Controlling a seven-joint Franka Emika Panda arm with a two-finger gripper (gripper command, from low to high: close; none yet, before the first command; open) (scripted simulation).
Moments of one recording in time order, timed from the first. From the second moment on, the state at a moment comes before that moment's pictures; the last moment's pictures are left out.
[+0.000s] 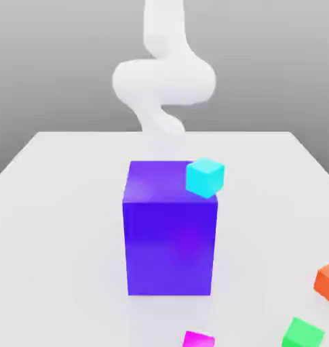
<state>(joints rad) 0.06 -0.71 -0.04 -2.30 0.02 2.32 0.70</state>
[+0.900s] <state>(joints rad) 0.30 0.25 -0.19 -2.29 0.21 2.60 -0.41</state>
